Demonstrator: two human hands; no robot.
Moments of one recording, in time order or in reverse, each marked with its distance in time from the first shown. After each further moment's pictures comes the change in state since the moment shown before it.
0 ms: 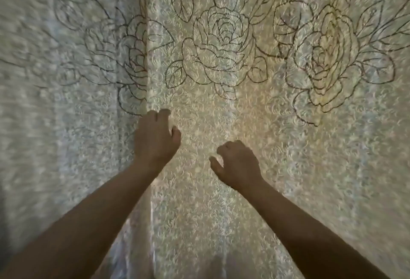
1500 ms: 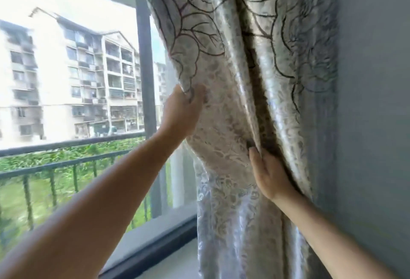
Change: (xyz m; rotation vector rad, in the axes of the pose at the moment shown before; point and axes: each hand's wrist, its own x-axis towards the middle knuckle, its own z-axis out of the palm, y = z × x) left_hand 0.056 0.345 0.140 -1.410 -0.341 0.269; right_hand -0.129 0.197 -0.168 -0.218 0.502 0.560
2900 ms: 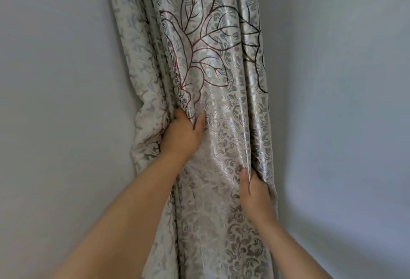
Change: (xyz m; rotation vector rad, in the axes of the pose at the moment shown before) left_hand 0.127 -0.015 0.596 -0.130 -0.293 0.131; right_hand 0.159 0.498 -0.199 -0.517 0.363 0.281
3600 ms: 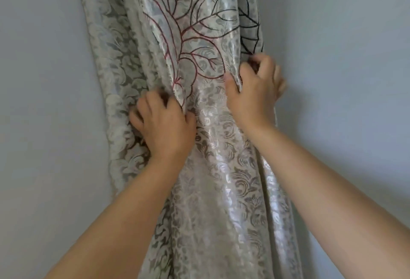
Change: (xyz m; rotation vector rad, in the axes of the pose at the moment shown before) left_hand -0.016 0.011 0.013 0.344 0.455 0.091; right_hand 0.117 -0.083 -0.037 -0.268 0.450 -0.299
